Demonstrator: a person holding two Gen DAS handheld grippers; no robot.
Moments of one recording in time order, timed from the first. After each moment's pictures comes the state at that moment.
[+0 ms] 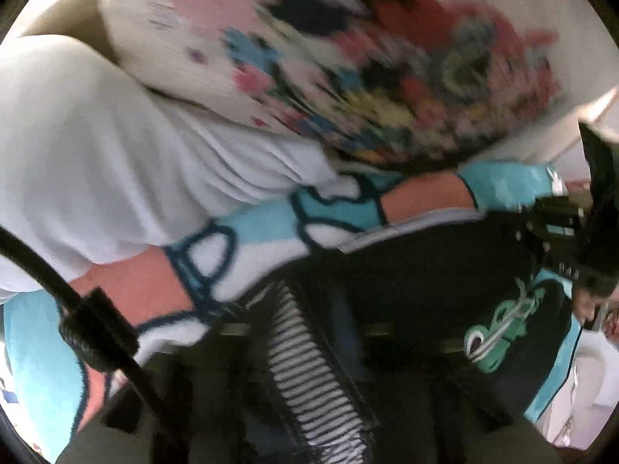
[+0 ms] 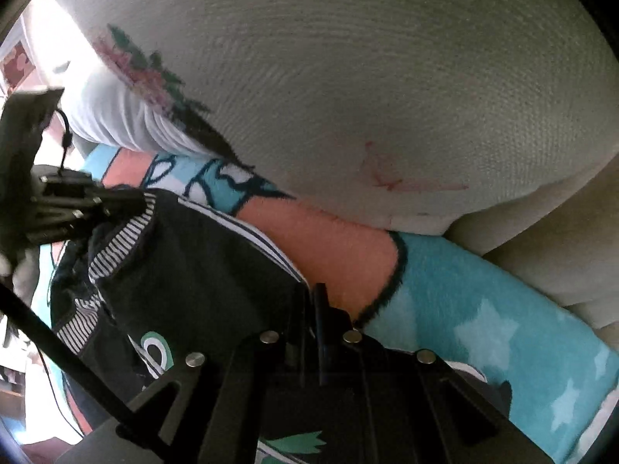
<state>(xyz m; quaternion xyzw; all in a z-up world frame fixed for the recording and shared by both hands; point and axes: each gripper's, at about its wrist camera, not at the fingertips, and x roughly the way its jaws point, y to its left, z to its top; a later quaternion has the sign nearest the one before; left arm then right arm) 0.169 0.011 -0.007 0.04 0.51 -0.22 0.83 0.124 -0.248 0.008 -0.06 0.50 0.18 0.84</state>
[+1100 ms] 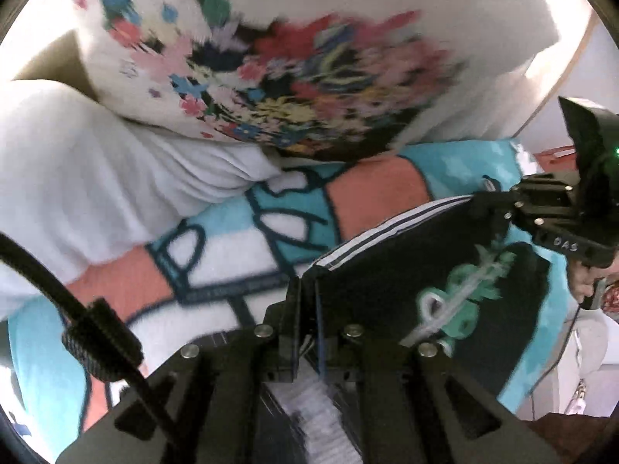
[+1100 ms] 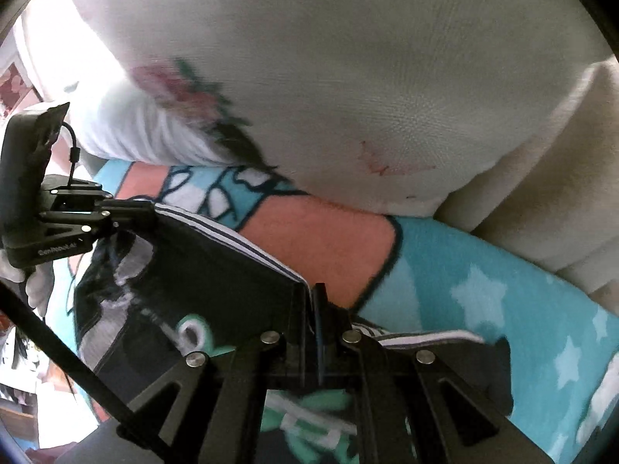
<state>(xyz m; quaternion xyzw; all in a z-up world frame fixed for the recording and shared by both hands) 0.148 0.001 0.020 0.08 0.48 -0.29 0.82 0.097 -0.249 0.029 -0.04 0.49 0.17 0.86</state>
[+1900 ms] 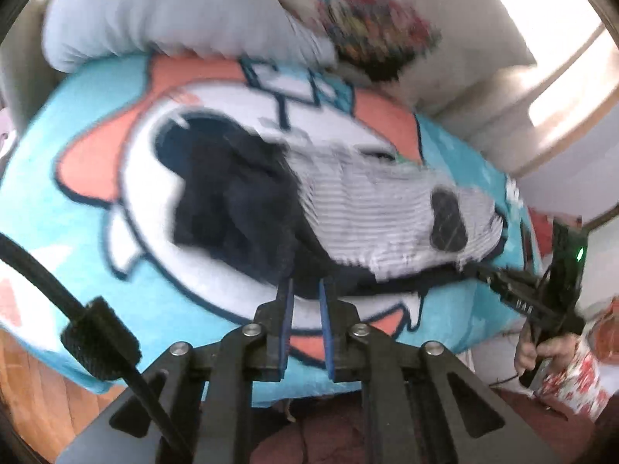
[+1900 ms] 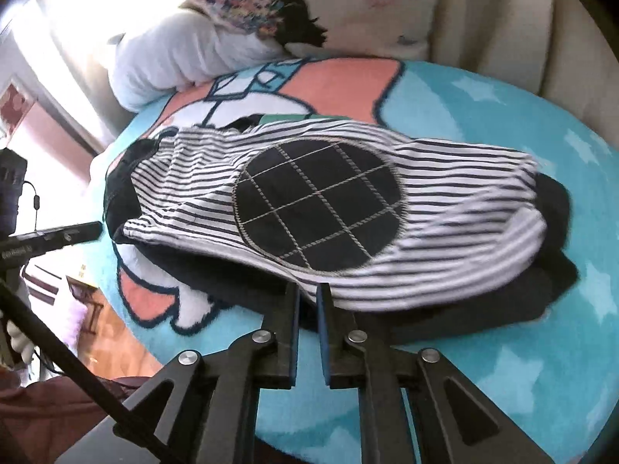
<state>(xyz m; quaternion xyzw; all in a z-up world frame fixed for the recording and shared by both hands) -0.043 0.086 -0.008 -0.12 0.52 -0.17 0.83 -0.080 -0.247 -0.027 0.04 0.51 0.14 0.85</state>
